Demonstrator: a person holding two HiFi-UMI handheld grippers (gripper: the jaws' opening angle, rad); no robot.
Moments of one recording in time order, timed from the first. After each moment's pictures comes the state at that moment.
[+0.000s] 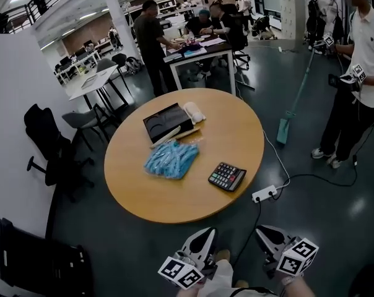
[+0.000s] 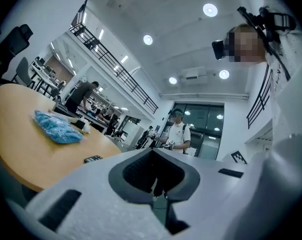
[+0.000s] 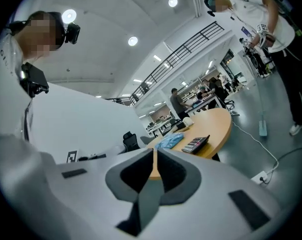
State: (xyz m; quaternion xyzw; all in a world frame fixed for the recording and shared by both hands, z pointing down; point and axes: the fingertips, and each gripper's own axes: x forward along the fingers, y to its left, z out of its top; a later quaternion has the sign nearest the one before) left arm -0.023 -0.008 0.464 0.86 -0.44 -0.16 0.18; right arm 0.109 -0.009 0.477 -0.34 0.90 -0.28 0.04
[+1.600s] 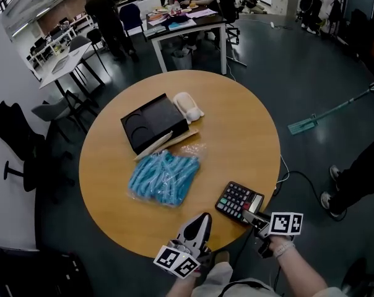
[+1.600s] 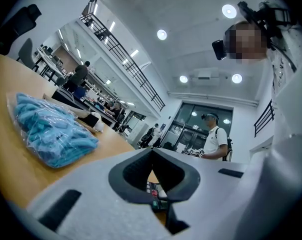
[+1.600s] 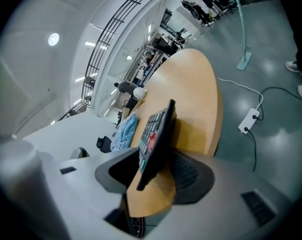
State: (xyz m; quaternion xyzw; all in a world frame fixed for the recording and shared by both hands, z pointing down) left arm -0.112 -0.242 0.532 0.85 -0.44 -0.16 0.24; right arm 0.031 -0.251 0.656 -0.39 0.72 -0.58 -0.04
